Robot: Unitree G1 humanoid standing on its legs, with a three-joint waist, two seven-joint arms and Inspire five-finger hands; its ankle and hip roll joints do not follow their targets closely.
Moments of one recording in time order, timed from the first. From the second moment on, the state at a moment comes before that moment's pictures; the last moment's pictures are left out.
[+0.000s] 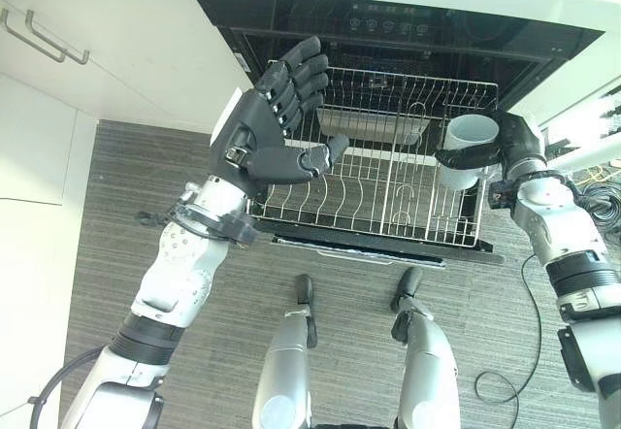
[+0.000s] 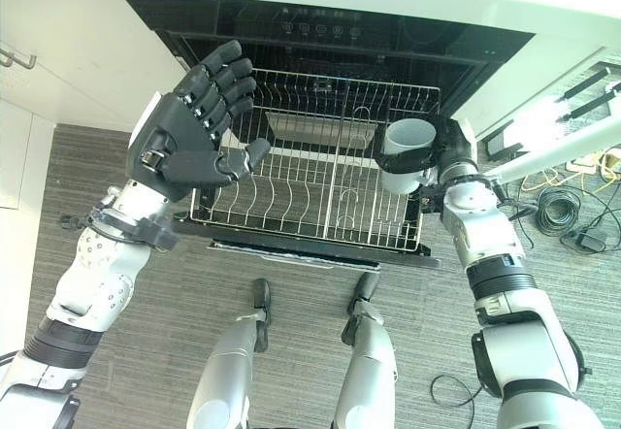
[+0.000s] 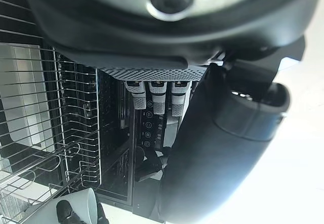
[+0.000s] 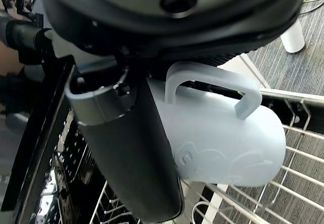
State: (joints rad) left arm -0.46 0.60 -0.20 -0.08 -0.70 -0.16 -0.12; right arm -0.80 -0.67 0.19 0.55 0.35 0.25 -0.13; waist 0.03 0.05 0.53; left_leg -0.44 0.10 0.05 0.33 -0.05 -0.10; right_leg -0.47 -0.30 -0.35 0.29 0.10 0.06
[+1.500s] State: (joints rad) left arm -0.29 0.49 -0.09 -0.21 -0.68 -0.22 -0.12; right arm -0.36 -0.51 -0.04 -0.22 0.28 0.16 -0.20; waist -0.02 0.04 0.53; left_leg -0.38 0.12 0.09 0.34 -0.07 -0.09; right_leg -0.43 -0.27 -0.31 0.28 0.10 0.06
